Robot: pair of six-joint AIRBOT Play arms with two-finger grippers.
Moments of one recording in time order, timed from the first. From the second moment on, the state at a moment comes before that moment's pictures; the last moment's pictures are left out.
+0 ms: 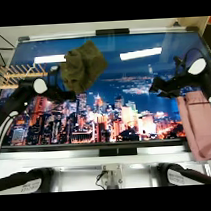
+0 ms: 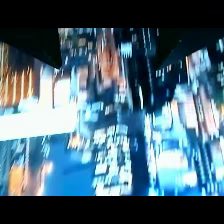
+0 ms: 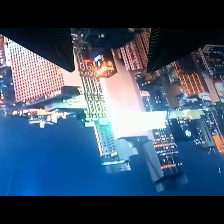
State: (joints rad) left arm -0.30 -1.37 1.22 1.41 -1.03 -1.73; right arm -0.08 -1.33 1.26 -1.19 1.29 1.70
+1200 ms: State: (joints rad) left arm -0.12 -1.77 1.38 0.84 -0.67 -1.75; right arm -0.08 -1.33 1.26 -1.18 1.21 1.70
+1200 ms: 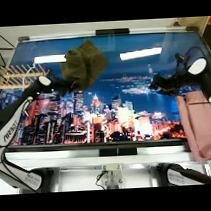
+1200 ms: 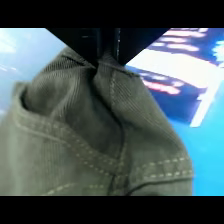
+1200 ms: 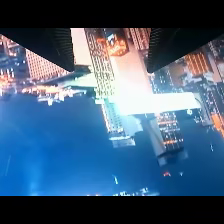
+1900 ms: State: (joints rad) left arm -0.53 -1.17 1.41 0.77 -0.71 -1.42; right arm -0.08 -0.94 1.52 -1.42 1.37 1.61
